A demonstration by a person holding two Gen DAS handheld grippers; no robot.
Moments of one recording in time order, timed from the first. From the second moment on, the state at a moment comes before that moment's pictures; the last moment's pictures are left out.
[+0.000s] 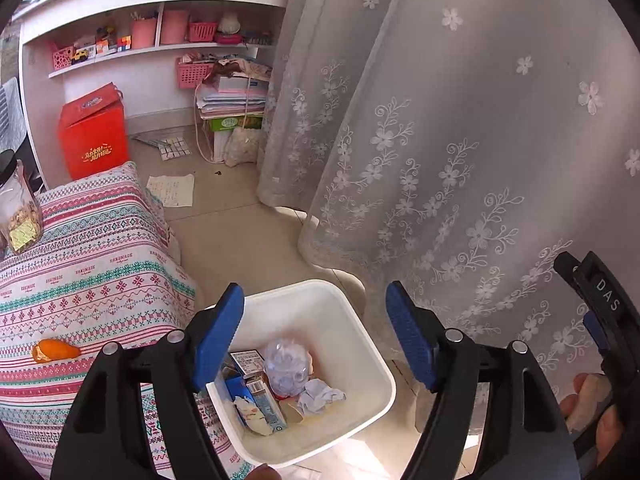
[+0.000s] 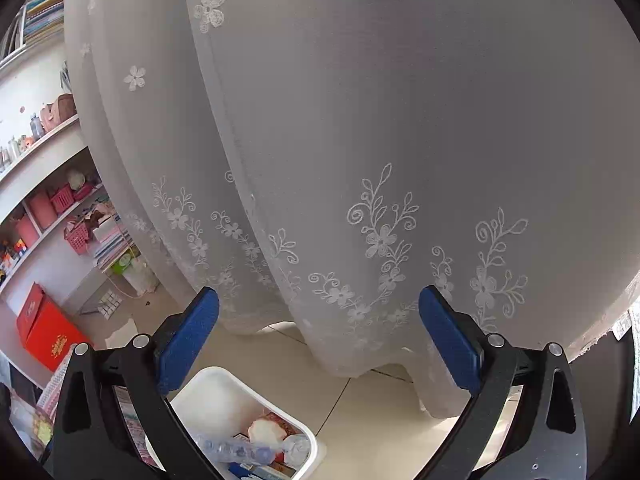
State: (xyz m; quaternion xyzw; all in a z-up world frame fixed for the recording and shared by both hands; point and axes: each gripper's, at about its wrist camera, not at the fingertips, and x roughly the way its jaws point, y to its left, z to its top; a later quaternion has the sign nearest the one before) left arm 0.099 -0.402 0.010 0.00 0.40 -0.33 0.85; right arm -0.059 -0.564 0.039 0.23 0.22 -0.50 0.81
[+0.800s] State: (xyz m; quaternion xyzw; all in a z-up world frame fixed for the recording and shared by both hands) left arm 0.223 -0.165 -0.138 -0.17 0.55 0.14 0.81; right arm 0.013 -0.501 0.029 0.15 0.30 -0.39 0.85
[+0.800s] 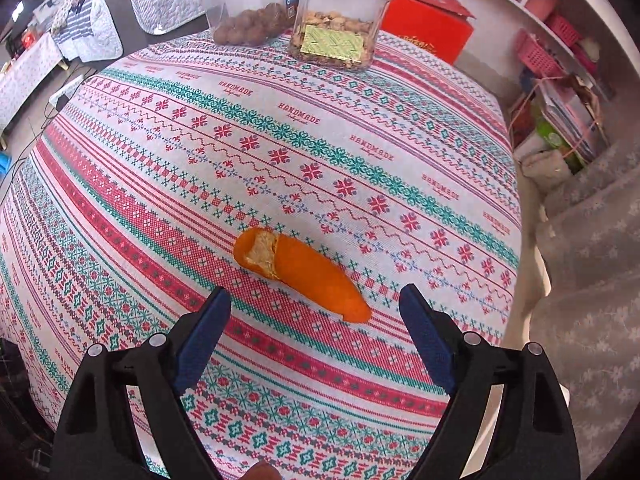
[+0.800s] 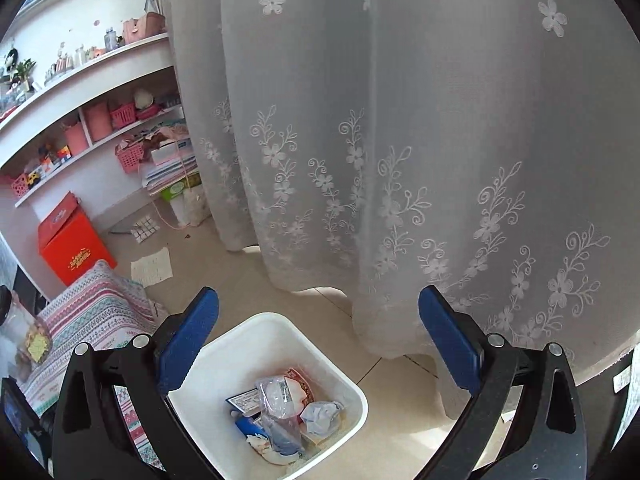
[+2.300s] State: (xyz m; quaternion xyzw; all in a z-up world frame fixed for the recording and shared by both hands) left arm 0.137 -0.227 0.046 -0.07 0.35 -0.25 0.90; right arm -0.008 -0.503 0.053 0.17 0.25 -0.40 0.86
